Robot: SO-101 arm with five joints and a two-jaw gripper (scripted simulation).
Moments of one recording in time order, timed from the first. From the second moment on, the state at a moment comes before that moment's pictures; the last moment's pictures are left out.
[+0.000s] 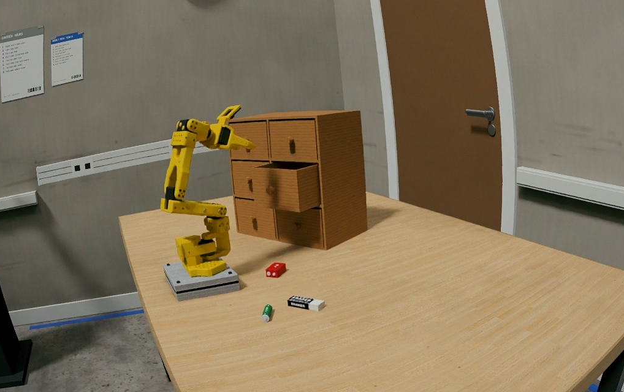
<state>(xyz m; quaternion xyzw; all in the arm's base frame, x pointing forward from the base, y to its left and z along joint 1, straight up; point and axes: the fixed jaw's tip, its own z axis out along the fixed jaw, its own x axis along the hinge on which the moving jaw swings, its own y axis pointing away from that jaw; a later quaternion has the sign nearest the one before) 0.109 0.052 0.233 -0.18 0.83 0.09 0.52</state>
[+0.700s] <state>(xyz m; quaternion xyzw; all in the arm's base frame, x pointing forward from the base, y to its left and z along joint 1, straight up) 0.120 -0.006 0.233 0.03 0.85 -0.04 0.53</state>
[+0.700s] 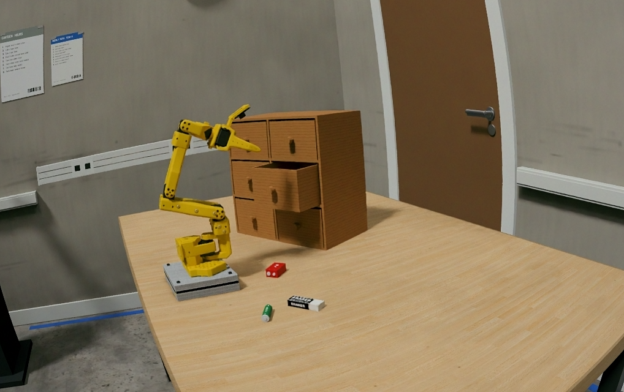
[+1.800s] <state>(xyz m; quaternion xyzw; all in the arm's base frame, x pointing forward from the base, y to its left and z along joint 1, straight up) 0.151 -0.011 0.086 -0.26 0.96 -0.05 0.13</state>
